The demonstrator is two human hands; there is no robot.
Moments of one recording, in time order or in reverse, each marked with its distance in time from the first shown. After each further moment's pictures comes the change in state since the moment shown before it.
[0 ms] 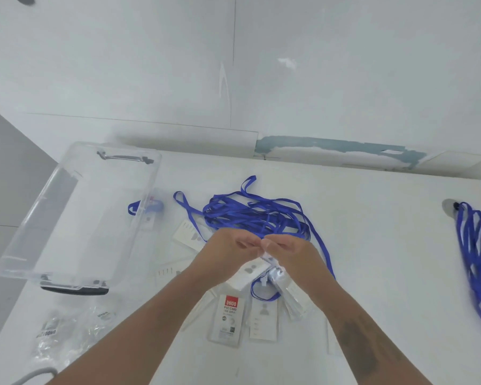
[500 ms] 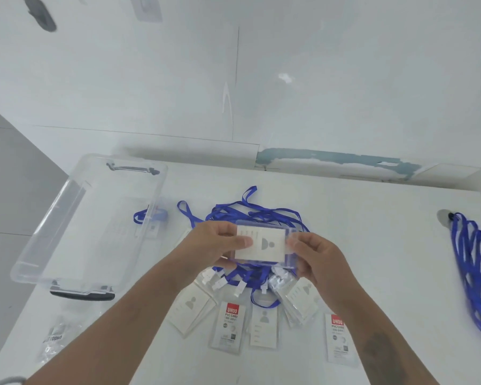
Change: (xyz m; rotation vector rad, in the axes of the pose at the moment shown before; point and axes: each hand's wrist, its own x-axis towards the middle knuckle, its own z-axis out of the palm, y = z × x) left_hand -0.021 0.032 -0.046 -0.360 -0.047 -0.170; right_hand -0.020 -0.016 -0.030 0.358 0.051 0.018
